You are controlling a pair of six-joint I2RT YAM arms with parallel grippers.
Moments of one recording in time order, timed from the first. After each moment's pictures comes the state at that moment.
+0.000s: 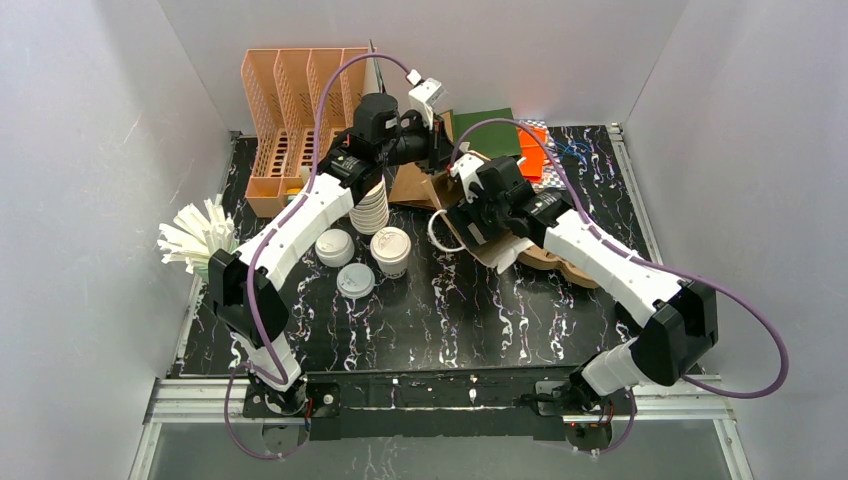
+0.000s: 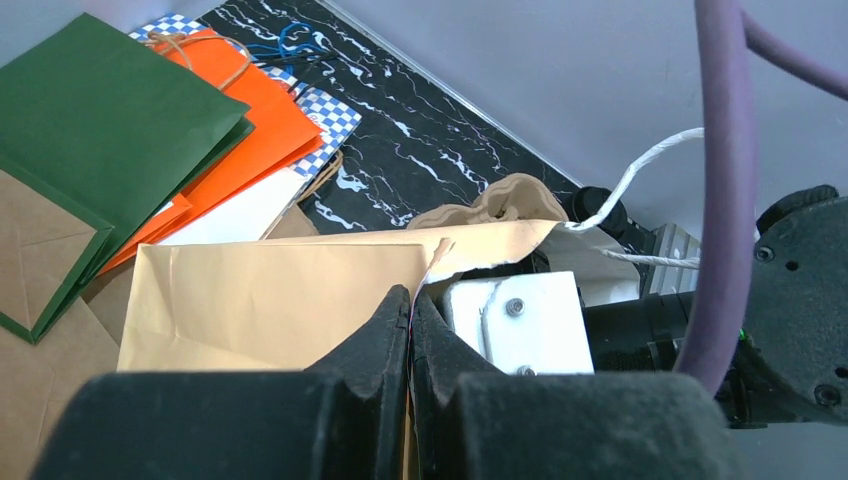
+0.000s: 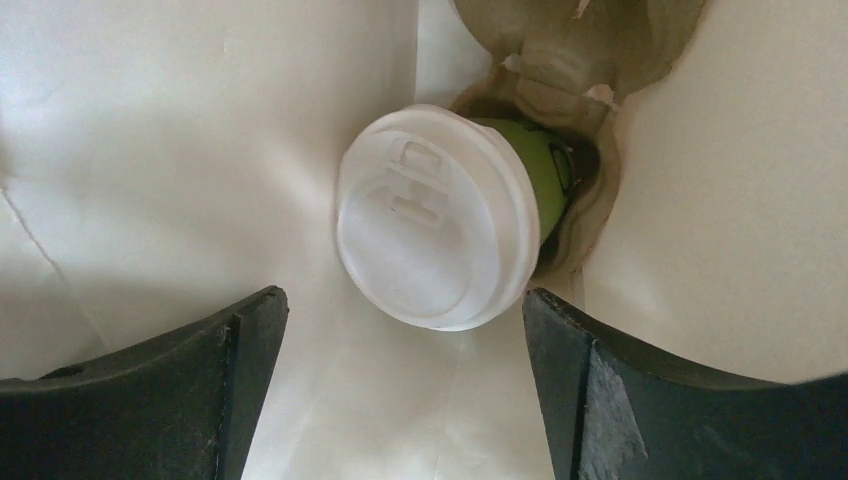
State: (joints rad) left arm -0.58 1.71 1.69 -0.22 0.54 -0.22; right arm 0.69 1.45 1.31 -0.69 0.05 -0.12
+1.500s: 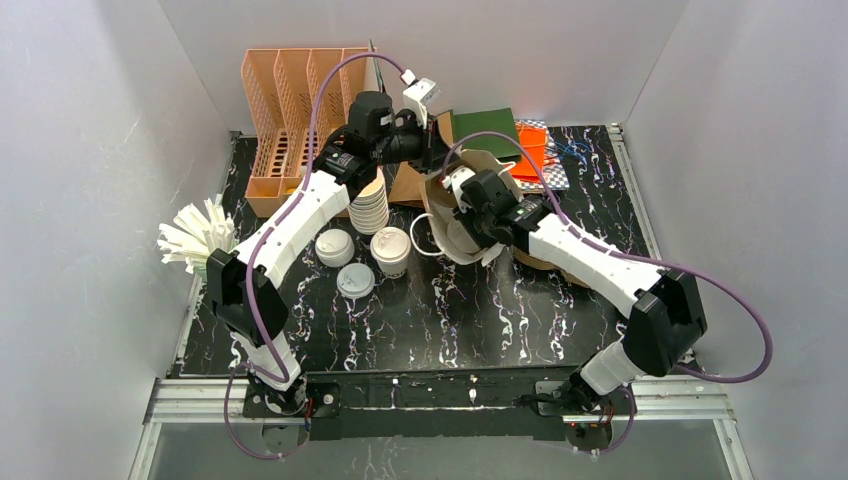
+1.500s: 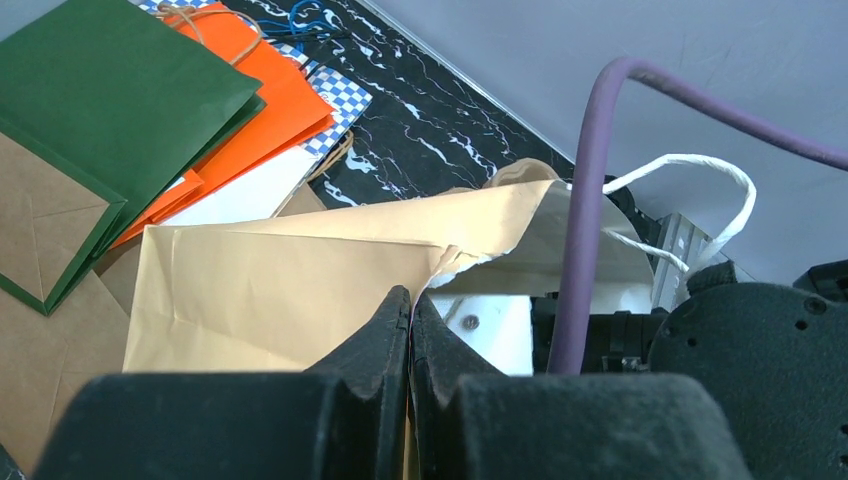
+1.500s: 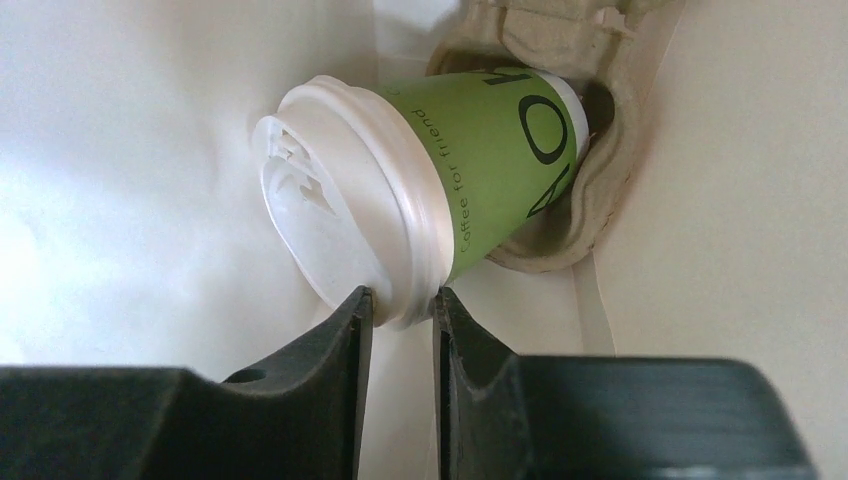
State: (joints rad) left arm -0.54 1.71 1.70 -0.28 0.56 -0.20; right arm 0.74 1.52 1.26 -0.65 0.21 -0.10
